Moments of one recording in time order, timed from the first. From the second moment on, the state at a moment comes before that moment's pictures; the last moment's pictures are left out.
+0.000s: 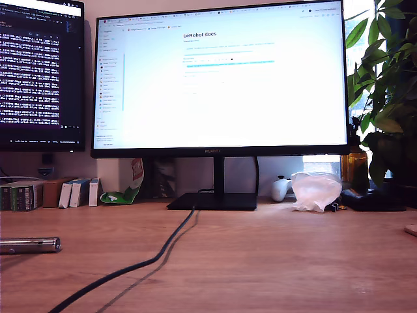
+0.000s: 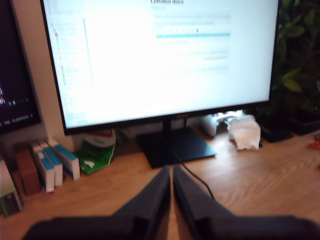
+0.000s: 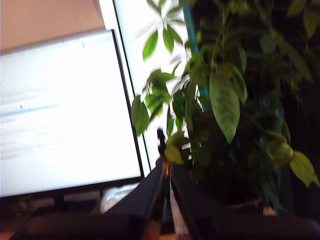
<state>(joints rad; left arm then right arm) 0.07 0.27 0.33 -0.10 0.58 -0.04 0.01 0.01 0.34 -0.17 0.13 0.11</state>
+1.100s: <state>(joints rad) 0.07 0.16 0.01 0.15 0.27 0.01 0.01 0.01 0.02 -0.07 0.17 0.01</state>
